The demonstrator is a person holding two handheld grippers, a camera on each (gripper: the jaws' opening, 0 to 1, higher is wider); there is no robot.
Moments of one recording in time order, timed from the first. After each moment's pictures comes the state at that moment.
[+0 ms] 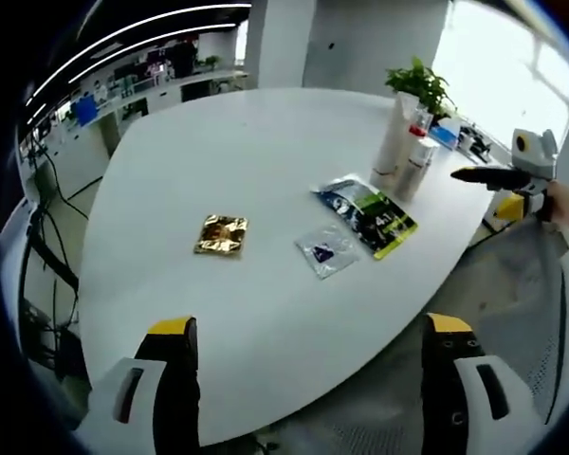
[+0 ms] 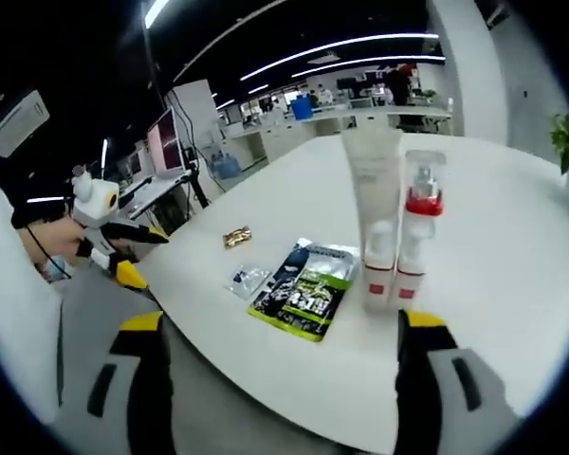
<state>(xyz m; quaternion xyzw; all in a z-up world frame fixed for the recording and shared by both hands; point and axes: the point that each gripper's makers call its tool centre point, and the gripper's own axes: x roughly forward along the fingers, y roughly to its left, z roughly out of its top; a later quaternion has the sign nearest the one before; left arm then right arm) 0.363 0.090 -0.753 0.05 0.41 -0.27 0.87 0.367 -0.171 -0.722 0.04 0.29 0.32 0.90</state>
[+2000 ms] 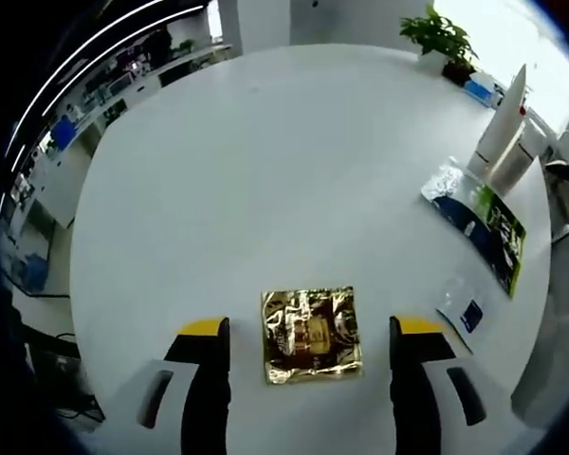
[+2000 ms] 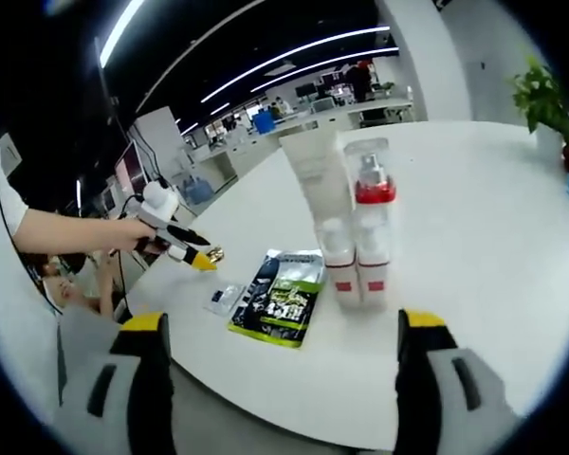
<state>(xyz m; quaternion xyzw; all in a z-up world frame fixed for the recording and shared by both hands) 0.521 0.098 -0.825 0.15 0.47 -0.27 0.83 0.380 -0.190 -0.727 0.09 0.29 0.26 0.91</state>
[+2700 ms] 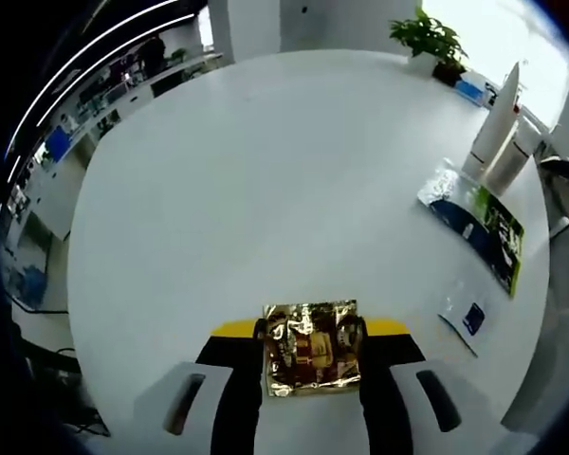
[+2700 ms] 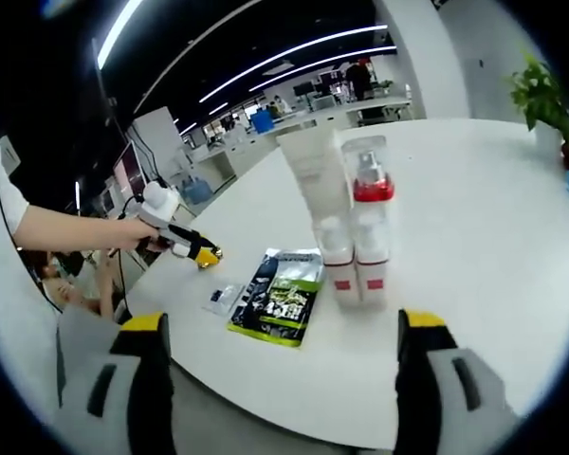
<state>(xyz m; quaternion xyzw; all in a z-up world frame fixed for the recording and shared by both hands) 0.528 0.094 -0.823 0.16 0.45 -0.30 0.83 0.380 -0.190 -0.728 0.09 0.30 0.26 0.91</state>
